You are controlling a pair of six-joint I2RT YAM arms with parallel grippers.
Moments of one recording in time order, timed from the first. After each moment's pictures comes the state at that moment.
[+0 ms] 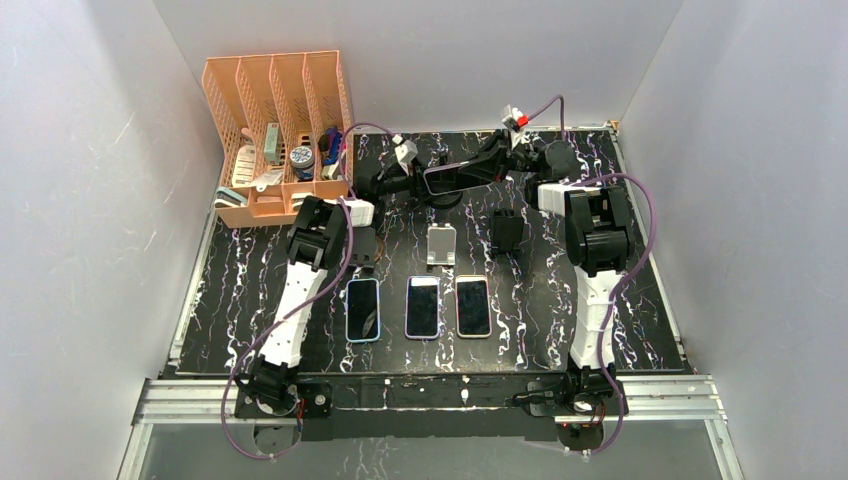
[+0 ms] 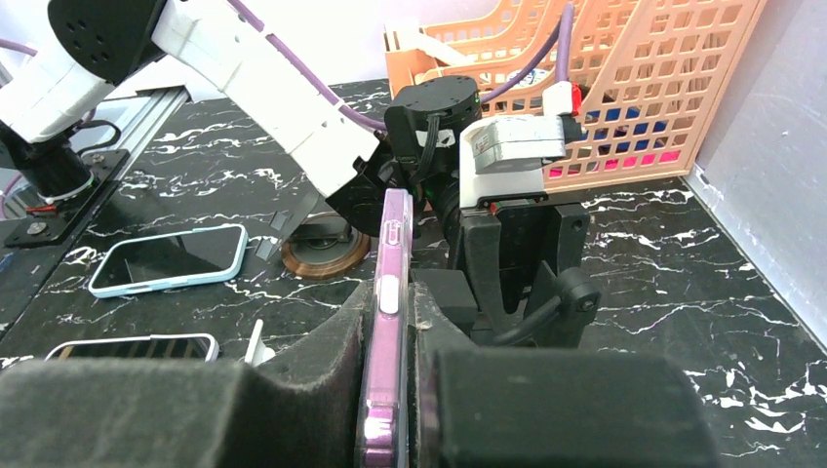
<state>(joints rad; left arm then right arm) -0.35 2.69 1.82 1.02 1.01 -0.30 0.16 2.23 1.44 1.43 -1.37 0.71</state>
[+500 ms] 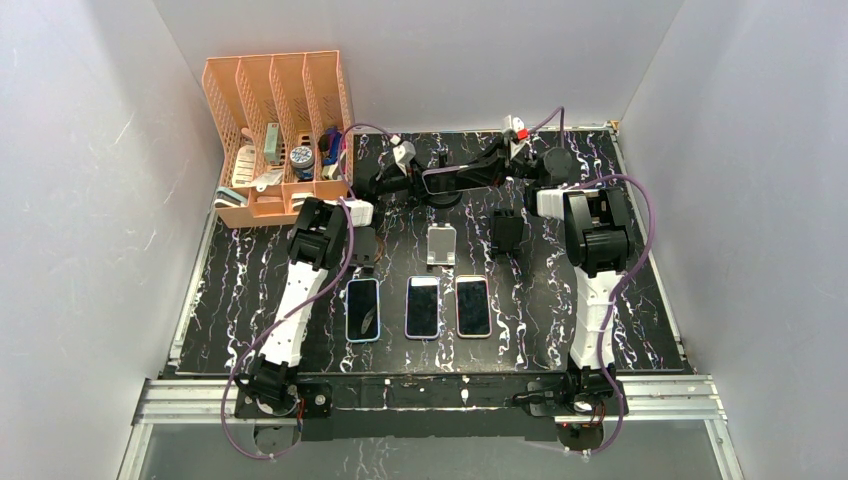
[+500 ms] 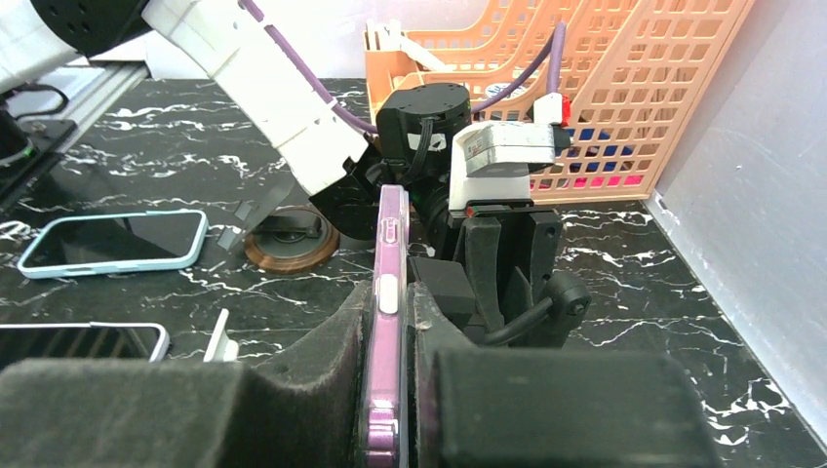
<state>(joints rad) -0.34 2.73 1.88 1.05 1.03 -0.30 0.16 2.22 1.38 1.46 -1.34 0.57</state>
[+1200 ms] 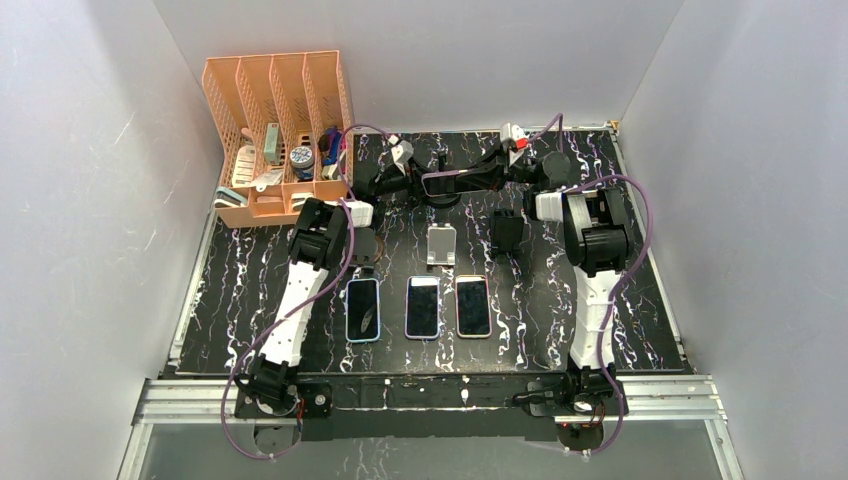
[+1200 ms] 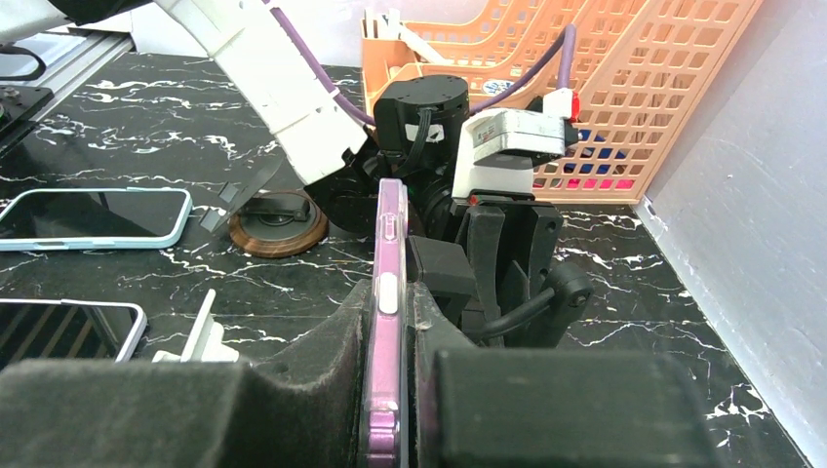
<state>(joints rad) -0.34 2.76 1.90 1.11 1.03 -0.37 0.17 2.23 1.33 1.48 -1.35 0.46</state>
